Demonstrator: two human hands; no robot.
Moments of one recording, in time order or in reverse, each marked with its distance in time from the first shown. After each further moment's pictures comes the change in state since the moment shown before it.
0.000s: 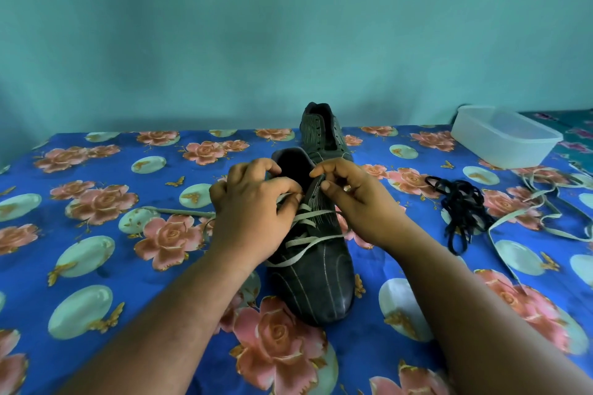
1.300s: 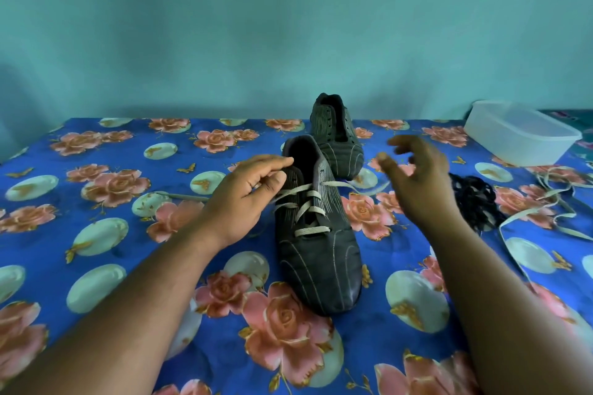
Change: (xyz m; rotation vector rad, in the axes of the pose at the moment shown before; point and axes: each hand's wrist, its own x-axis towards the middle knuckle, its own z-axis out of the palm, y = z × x) left_hand -0.001 -0.044 -0.009 -0.692 -0.243 0.003; right_hand -0.006 0.031 -0.043 -0.314 0.443 0.195
